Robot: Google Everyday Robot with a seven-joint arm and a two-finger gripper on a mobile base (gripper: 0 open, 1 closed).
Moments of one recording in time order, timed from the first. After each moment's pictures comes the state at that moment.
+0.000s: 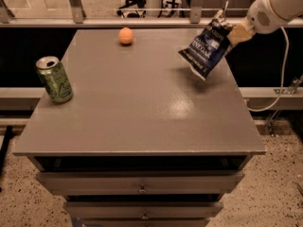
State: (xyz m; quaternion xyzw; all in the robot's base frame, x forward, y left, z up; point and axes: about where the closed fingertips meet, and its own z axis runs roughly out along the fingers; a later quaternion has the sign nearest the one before) arm 0.660 -0.250 0.961 -0.36 0.87 0.01 0.35
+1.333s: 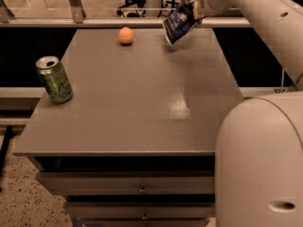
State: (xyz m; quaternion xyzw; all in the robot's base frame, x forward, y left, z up) arm 0.846 -0.198 0.957 -0.13 0.88 0.00 0.45
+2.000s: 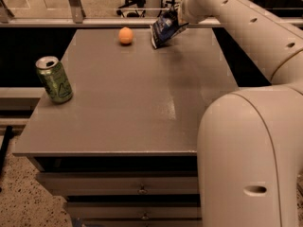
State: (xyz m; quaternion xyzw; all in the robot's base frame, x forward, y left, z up) arm 0.871 -0.149 0.924 -0.09 0.89 0.03 0.45
